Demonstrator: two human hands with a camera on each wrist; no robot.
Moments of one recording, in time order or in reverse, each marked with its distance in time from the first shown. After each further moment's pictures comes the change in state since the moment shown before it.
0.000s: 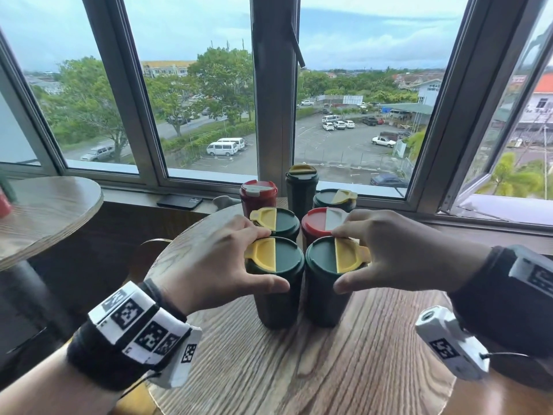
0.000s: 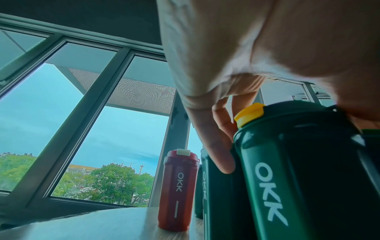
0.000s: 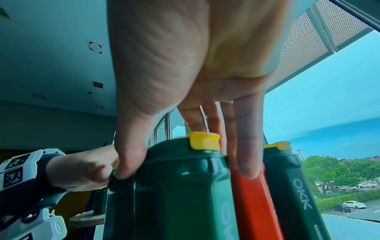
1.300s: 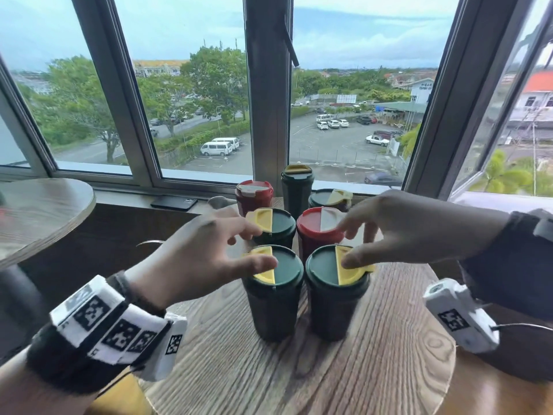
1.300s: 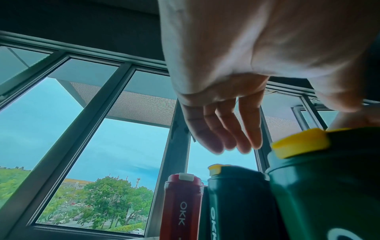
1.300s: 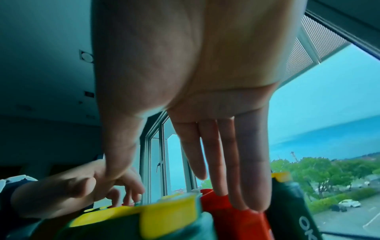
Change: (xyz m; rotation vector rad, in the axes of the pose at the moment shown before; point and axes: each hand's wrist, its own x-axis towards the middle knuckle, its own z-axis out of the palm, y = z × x) left_hand -0.002 -0.002 -0.026 0.001 0.021 0.045; right_hand 0.004 0.007 -0.033 0.034 -0.097 0.012
